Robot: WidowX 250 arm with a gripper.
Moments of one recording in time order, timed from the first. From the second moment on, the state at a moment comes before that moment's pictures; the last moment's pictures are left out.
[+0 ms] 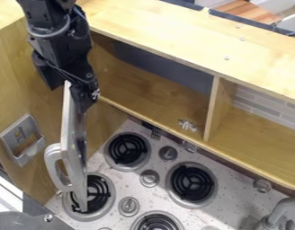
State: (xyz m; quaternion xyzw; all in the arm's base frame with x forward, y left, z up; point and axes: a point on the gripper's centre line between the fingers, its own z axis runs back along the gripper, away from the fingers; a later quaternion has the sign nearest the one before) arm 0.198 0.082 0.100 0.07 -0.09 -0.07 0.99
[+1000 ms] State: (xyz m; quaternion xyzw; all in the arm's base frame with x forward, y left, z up) arm 0.187 0.114 0.091 -0.01 -0.06 -0.17 0.98
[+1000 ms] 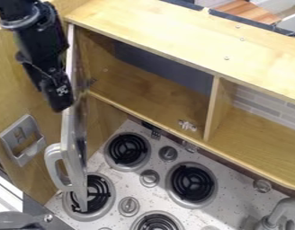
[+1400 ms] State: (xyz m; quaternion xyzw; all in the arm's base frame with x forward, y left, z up) arm 0.190 0.146 0.081 0.03 -0.10 -0.20 0.98
